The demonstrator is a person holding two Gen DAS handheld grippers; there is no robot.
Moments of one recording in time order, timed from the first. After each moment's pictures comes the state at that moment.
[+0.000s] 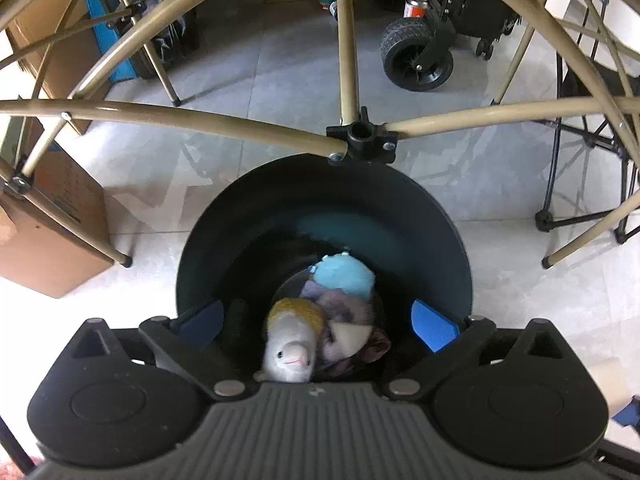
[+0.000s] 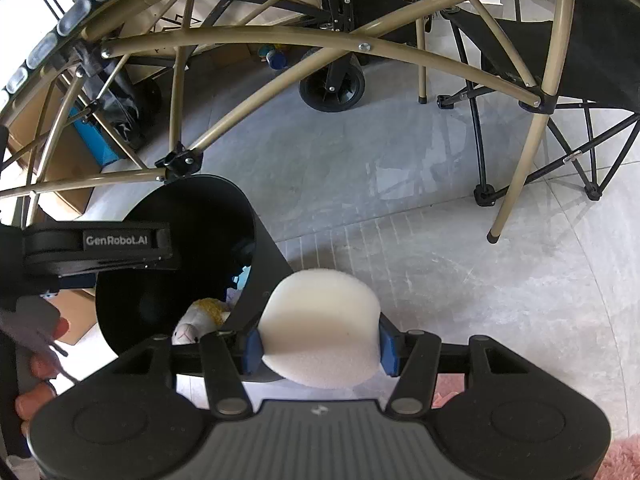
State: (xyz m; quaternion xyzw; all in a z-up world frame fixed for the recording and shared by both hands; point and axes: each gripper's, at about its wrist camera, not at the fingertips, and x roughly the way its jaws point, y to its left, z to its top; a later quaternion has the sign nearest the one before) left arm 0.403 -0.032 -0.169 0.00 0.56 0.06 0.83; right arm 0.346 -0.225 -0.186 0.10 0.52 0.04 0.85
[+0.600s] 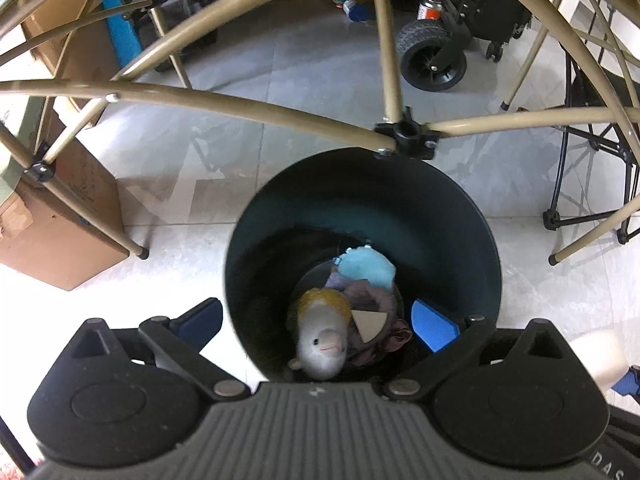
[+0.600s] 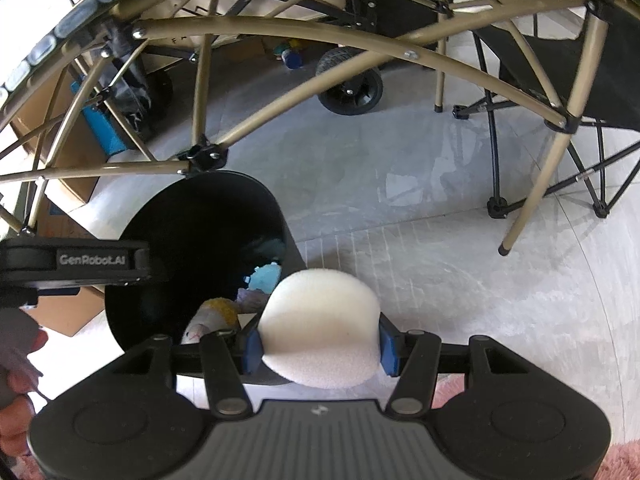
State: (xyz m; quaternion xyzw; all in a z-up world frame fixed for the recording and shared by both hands) left arm 0.390 0.006 -0.159 -0.02 0.56 0.06 0.82; right arm 0.351 -0.199 -0.182 0.07 0.51 0.05 0.85
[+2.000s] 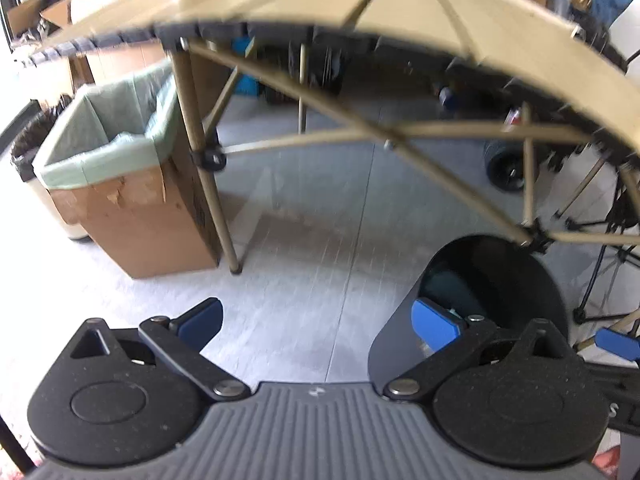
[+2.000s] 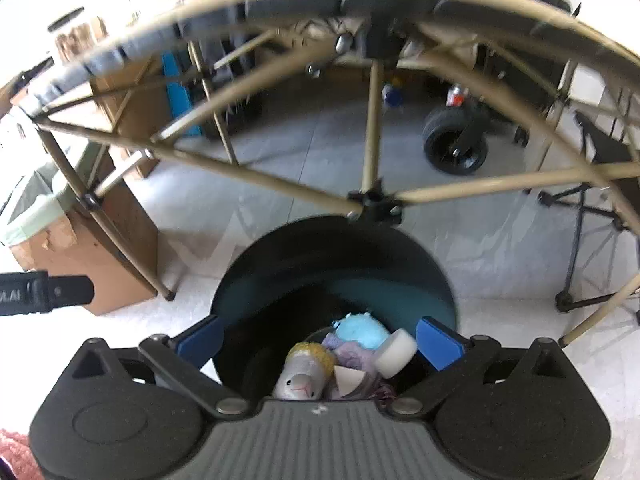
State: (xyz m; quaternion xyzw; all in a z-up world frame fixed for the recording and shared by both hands) left arm 0.308 0.144 -0.096 -0.10 0.46 0.15 0.87; right arm 0.368 -0.071 -0.153 -0.02 0.46 0.14 0.88
